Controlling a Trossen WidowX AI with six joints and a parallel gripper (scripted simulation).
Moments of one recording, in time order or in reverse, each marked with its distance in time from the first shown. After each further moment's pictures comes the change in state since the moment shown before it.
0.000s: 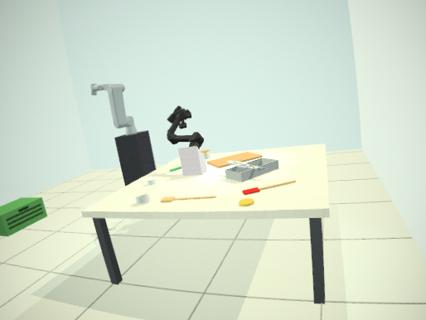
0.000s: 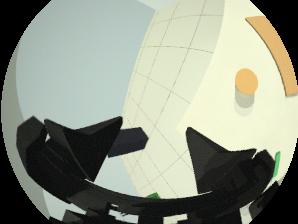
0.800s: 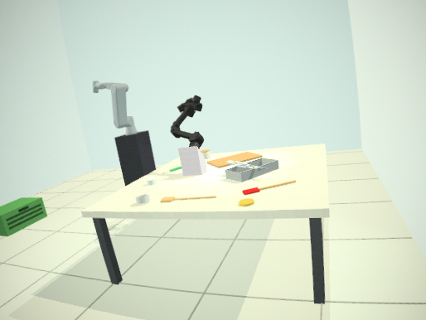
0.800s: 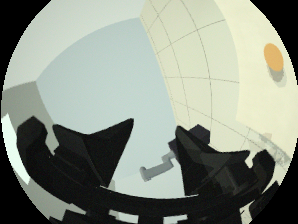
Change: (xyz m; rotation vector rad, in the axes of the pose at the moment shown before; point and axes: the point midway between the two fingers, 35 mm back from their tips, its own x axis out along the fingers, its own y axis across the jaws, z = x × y) arm -0.027 0.089 0.115 0.647 0.069 0.313
